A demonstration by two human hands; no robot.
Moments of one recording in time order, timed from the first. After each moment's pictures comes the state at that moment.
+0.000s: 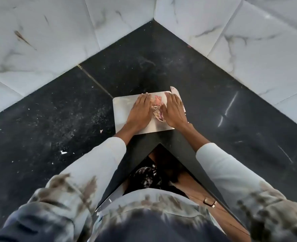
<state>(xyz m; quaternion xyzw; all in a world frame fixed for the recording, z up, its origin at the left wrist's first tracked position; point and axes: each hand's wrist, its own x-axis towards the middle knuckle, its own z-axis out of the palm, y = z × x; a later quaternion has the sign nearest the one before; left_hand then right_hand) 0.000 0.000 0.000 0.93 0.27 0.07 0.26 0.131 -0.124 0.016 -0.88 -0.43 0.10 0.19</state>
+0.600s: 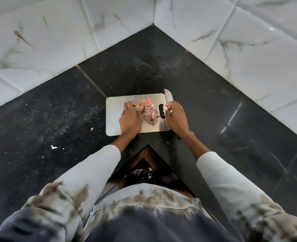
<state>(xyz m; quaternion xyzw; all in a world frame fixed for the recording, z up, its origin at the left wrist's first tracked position) 0.004 -0.046 0.006 0.80 0.49 0.17 0.30 0.165 -0.170 0.008 -0.88 -0.35 0.16 0.30</state>
